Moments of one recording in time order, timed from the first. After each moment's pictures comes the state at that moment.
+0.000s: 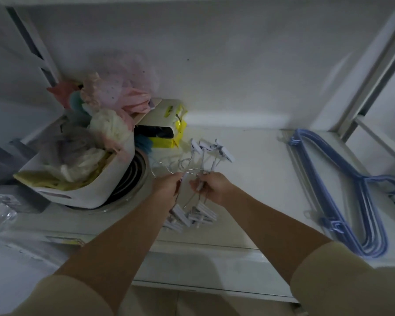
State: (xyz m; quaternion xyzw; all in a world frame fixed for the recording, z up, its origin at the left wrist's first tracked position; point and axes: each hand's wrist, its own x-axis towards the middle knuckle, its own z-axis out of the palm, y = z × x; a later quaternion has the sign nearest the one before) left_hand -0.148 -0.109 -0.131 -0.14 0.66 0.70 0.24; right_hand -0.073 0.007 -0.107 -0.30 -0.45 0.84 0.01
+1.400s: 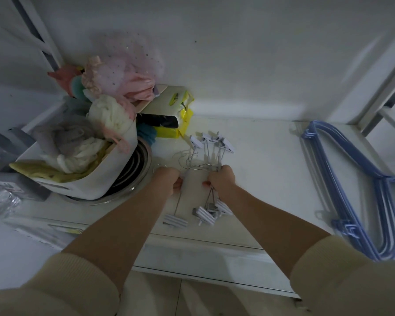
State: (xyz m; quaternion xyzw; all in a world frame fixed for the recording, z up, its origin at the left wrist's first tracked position) left_hand -0.167 -0.104 -0.134 -0.16 0.74 0.58 0.30; right_hand -0.088 0.023 -0.133 -0.39 -0.70 0.60 0.03
